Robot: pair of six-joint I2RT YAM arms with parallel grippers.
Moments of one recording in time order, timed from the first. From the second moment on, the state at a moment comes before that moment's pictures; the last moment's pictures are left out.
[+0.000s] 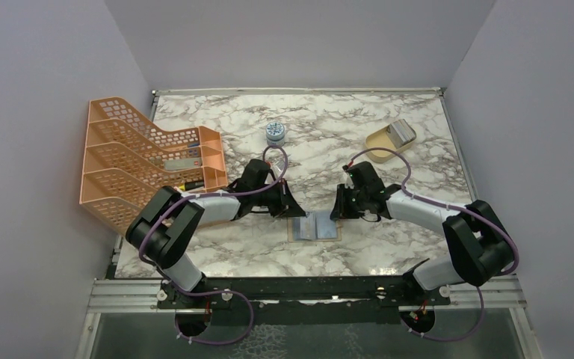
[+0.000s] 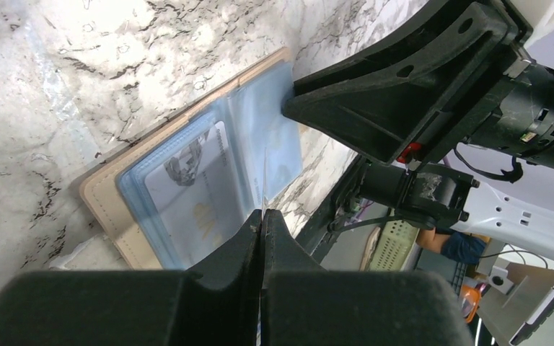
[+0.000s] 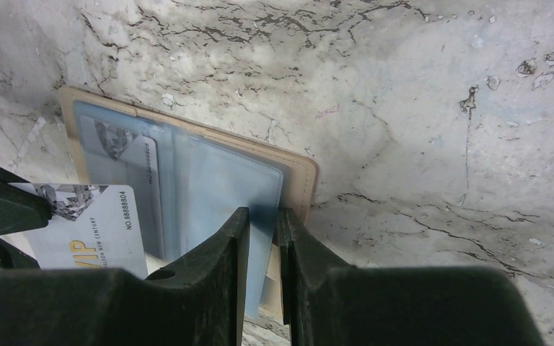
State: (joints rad) left arm -0.60 1.61 0.67 0.25 0.66 -0.94; right arm 0.54 1.45 0.66 -0.21 -0.19 0.50
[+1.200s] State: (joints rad) left arm -0.60 1.78 0.70 0.34 0.70 -0.99; right arm 0.54 1.43 0.65 -0.20 -0.18 0.50
